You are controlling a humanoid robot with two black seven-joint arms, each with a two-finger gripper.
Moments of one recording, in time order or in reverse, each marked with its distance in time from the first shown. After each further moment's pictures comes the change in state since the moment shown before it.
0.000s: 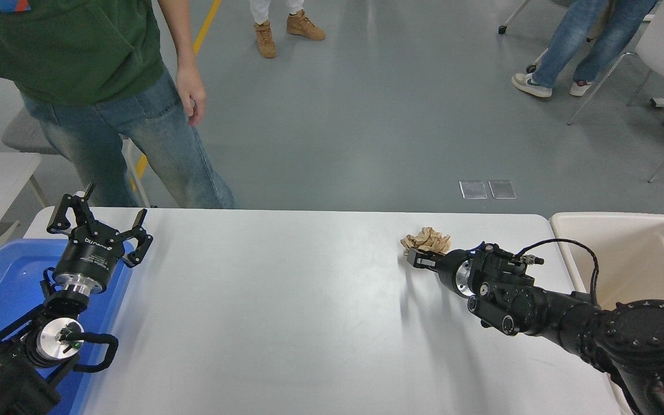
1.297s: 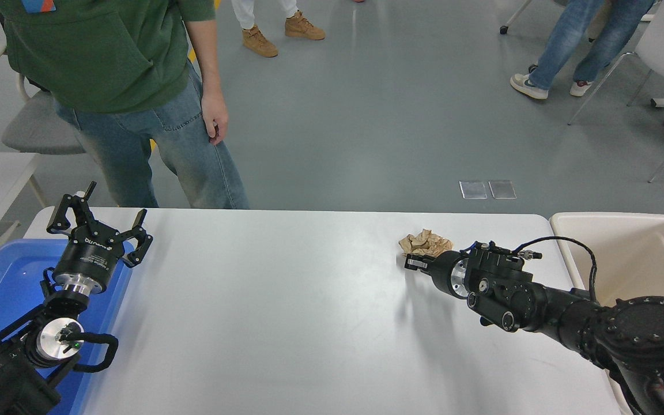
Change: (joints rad) left arm 0.000 0.000 0.000 0.000 0.000 0.000 0.000; right arm 0.021 -0.001 0.003 0.076 0.022 0.095 0.100
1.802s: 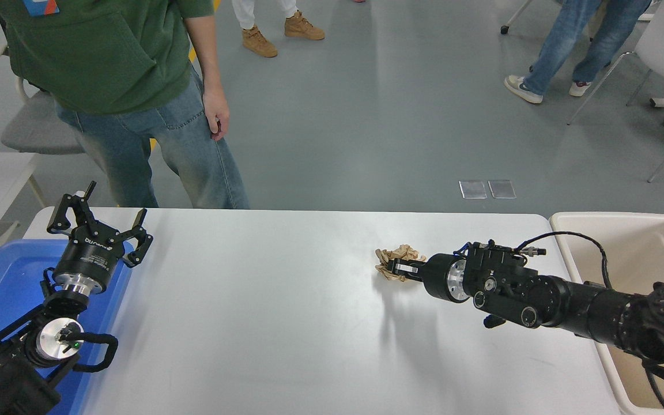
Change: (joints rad) left arm 0.000 0.000 0.000 0.000 0.000 0.000 0.000; right arm 0.071 -0.228 0.038 0.332 0.001 0.002 0.036
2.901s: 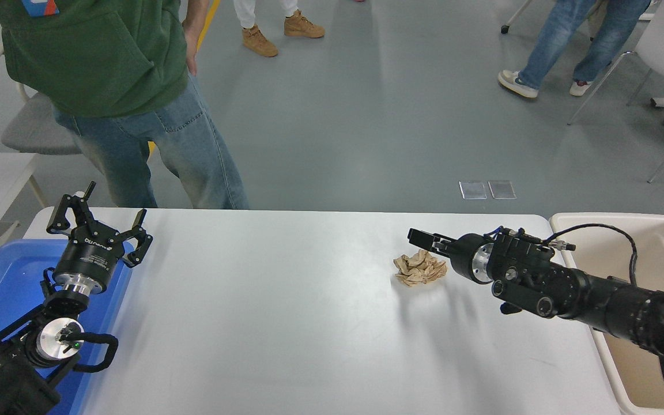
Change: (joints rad) left arm 0.000 0.000 0.000 0.000 0.000 0.001 0.000; right arm -0.030 0.127 -0.001 -0.190 -0.011 -0.172 -0.071
